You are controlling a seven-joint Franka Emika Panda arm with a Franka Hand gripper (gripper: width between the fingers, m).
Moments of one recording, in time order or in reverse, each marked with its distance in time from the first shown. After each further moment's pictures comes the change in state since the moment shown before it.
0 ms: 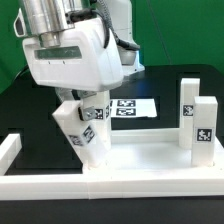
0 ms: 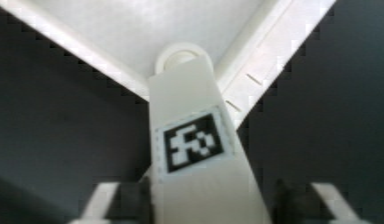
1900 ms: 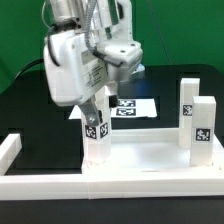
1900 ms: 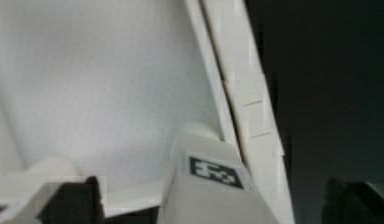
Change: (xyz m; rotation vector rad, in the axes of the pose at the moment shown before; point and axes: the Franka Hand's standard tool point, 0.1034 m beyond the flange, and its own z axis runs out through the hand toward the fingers) arm -0.036 -0.012 0.001 -0.048 -0.042 0.692
